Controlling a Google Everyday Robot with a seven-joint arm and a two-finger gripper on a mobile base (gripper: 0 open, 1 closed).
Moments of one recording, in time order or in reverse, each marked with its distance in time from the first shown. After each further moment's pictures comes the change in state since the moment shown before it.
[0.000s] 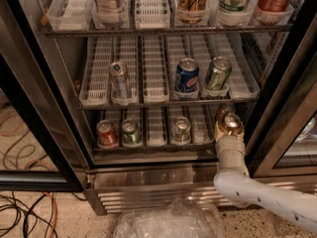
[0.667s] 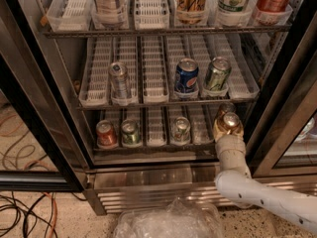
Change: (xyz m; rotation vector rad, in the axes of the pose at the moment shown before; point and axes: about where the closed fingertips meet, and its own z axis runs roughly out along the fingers) arm -0.012 0.006 -0.007 -0.039 -0.010 0.005
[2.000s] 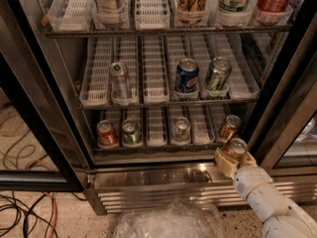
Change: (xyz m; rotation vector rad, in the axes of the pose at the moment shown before) arm -0.032 0.020 -0.147 -0.423 0.165 0.119
